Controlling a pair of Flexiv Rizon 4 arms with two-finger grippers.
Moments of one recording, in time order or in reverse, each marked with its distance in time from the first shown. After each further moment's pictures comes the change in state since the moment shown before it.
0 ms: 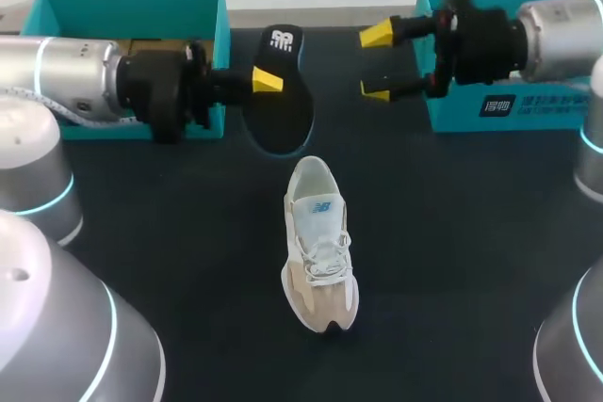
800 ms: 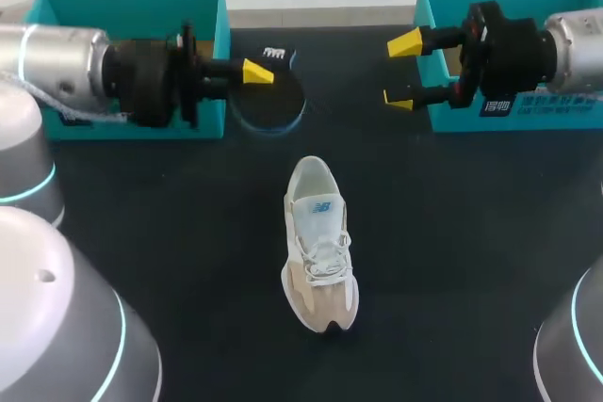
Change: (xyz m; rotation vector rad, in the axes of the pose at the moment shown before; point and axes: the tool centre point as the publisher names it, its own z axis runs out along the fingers) left arm -0.015 -0.004 -0.008 -0.001 0.035 -0.274; right arm 0.001 -0.016 -0.025 -0.011 0.019 -0.019
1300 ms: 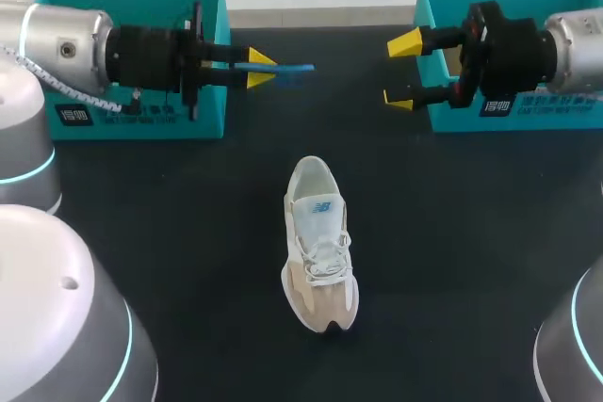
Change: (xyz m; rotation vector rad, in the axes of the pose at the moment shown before) left arm -0.002 0.009 0.003 -0.018 0.010 -0.472; right arm 0.000 0.000 0.000 0.000 0.000 0.000
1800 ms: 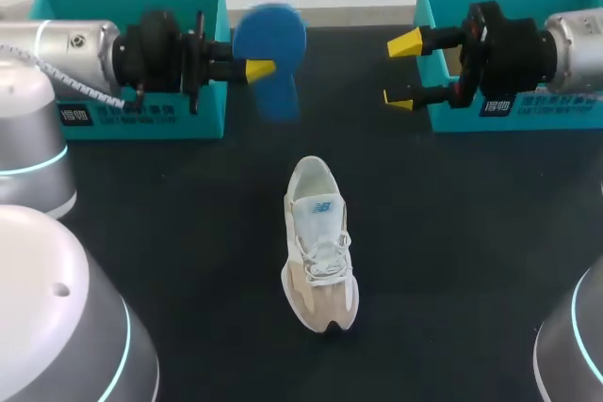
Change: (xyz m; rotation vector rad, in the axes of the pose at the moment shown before) left arm -0.009 0.025 -0.001 0.094 -0.062 -0.483; right arm 0.000 0.000 0.000 0.000 0.000 0.000
